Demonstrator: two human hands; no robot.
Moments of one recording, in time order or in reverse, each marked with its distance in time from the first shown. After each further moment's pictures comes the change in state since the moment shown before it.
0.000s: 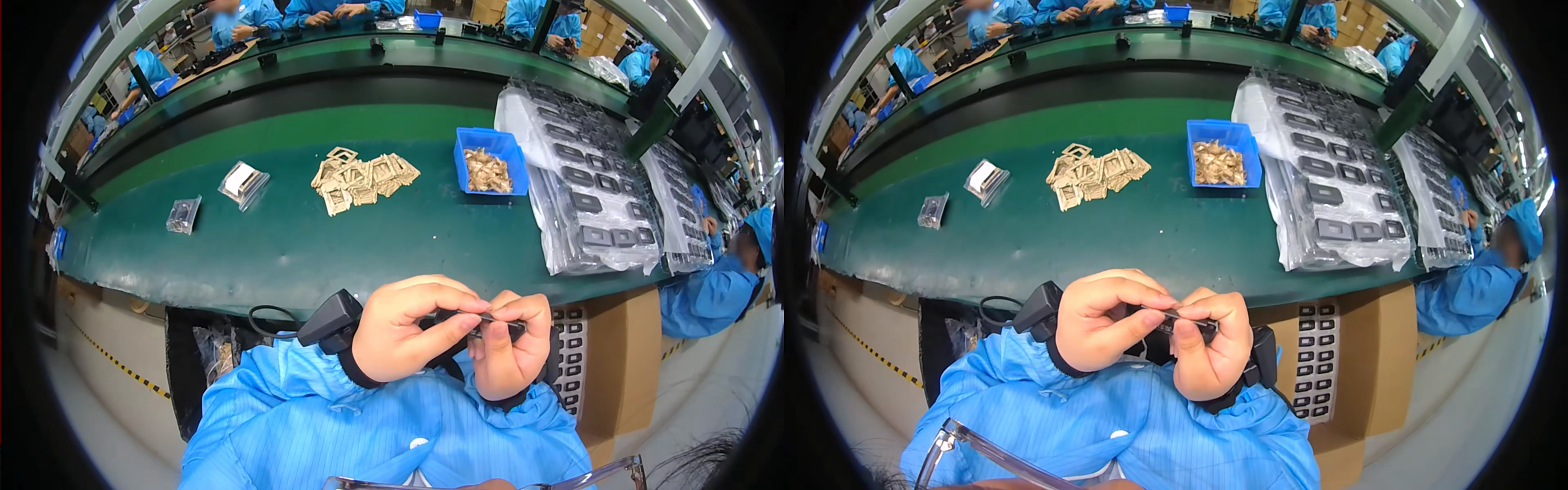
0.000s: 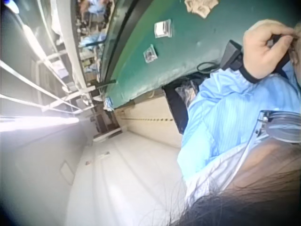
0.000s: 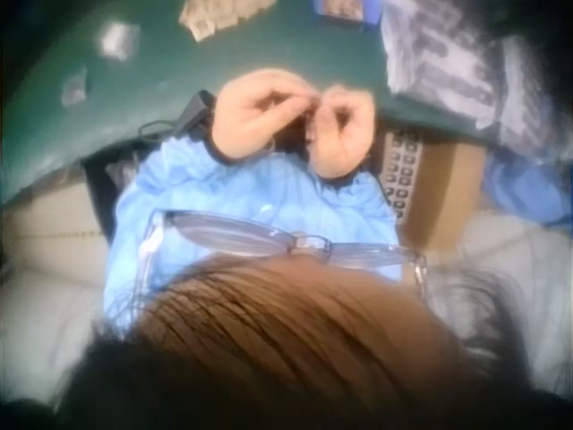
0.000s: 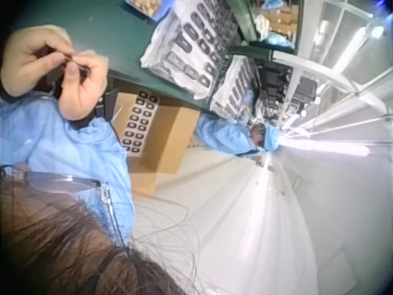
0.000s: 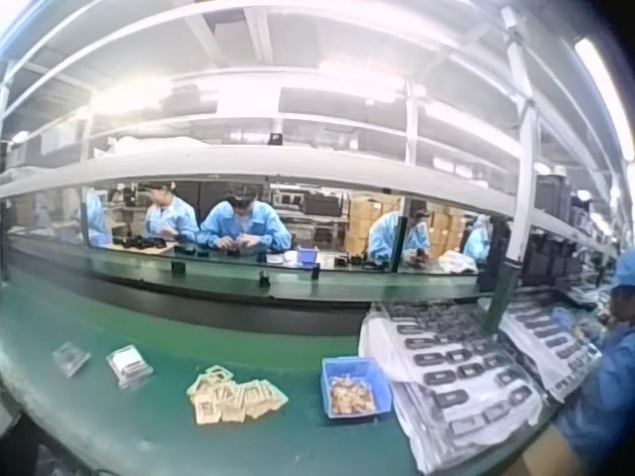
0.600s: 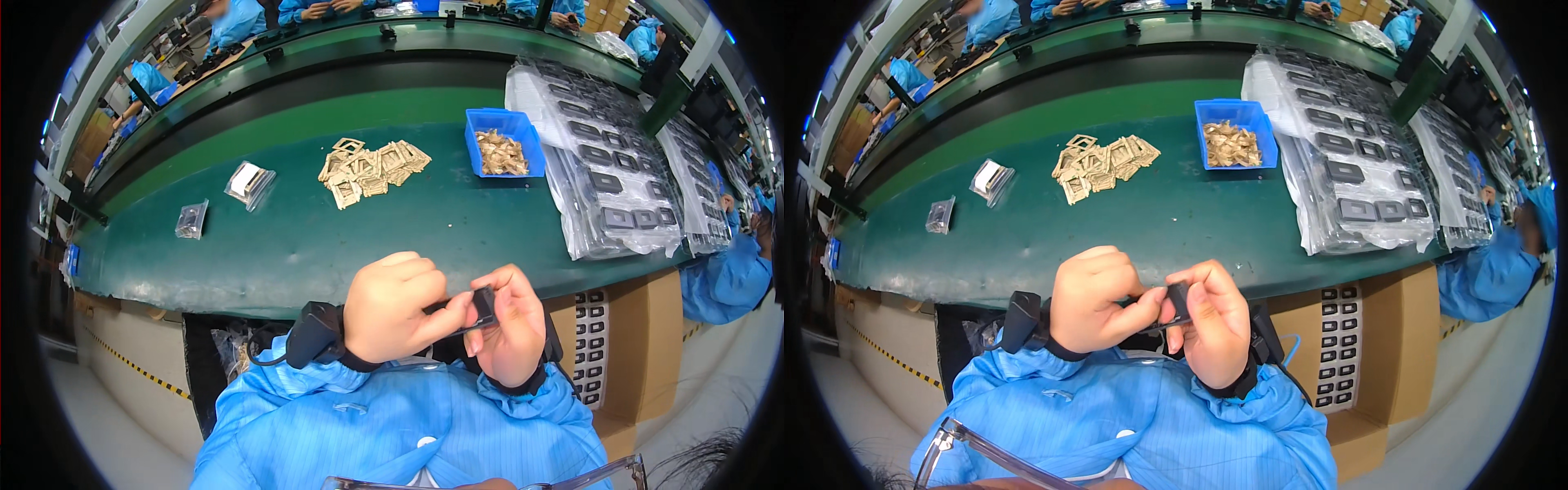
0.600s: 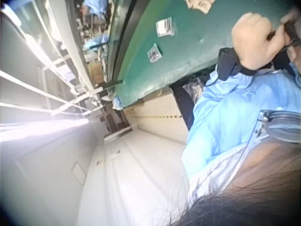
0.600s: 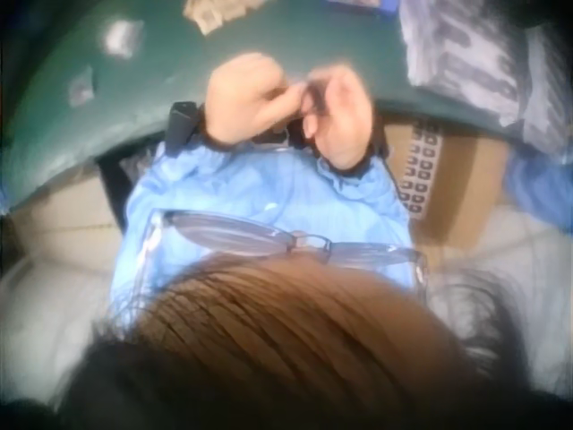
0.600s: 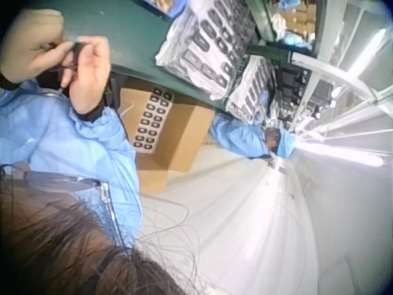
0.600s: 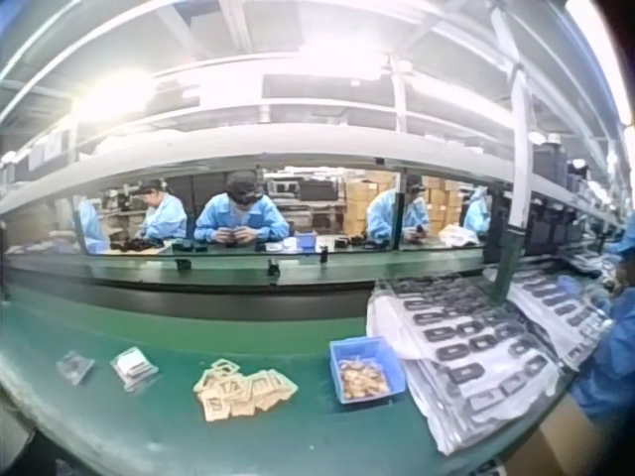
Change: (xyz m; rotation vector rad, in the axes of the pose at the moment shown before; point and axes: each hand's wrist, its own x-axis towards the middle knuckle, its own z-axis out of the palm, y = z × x) left_hand 0.010 -0.011 -0.032 0.811 -0.062 0.219; right_hand 0.005 0.010 -0.003 0.331 0.028 0.547
